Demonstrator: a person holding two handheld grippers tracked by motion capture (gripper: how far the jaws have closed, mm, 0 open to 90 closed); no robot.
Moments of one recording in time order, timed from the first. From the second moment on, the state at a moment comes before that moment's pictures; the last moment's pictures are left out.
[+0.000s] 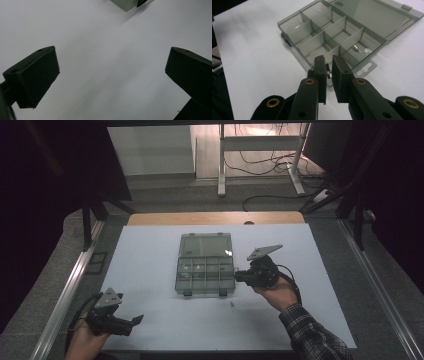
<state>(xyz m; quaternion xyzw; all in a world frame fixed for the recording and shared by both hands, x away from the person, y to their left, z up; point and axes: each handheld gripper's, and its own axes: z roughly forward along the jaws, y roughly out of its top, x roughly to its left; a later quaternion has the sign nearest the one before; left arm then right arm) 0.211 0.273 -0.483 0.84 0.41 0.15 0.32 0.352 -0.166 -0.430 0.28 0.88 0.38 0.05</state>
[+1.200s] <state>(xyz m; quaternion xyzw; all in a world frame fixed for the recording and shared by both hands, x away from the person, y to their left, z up) 0.211 0.274 -0.483 0.84 0.41 0.15 0.32 0.416 -0.126 -0.450 0.32 0.87 0.37 0.08</state>
